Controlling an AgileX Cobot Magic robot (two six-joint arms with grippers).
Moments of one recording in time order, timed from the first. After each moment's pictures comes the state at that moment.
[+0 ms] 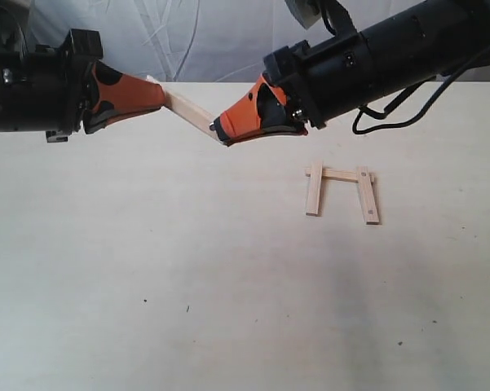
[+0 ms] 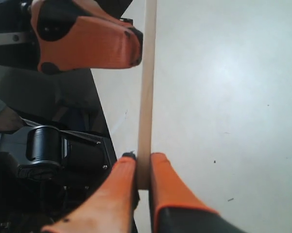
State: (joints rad) left arm 0.01 1.37 -0.79 -1.57 0.87 0.96; right arm 0.34 1.72 -1.21 1.27 1.20 -0.96
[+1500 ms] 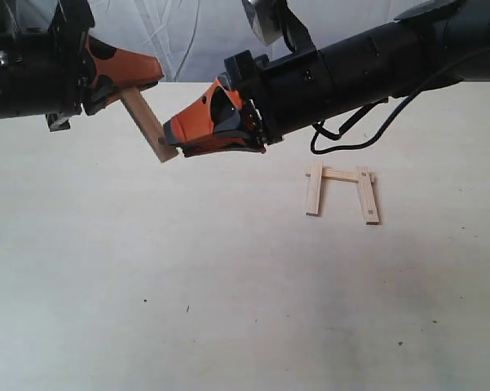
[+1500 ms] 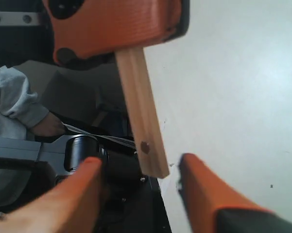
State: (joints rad) left arm 0.01 1.37 -0.79 -1.70 0.83 0.99; right arm 0.42 1.80 -1.21 1.43 1.22 -1.00
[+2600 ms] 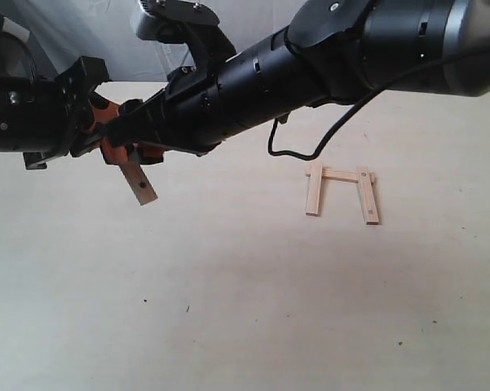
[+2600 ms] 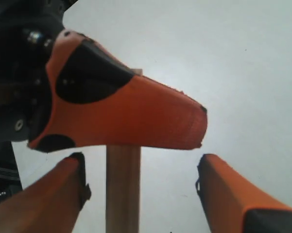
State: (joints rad) left arm 0.01 1.37 -0.75 -1.46 0.69 0.79; right arm 0.73 1.78 -1.30 1.07 0.57 -0.81
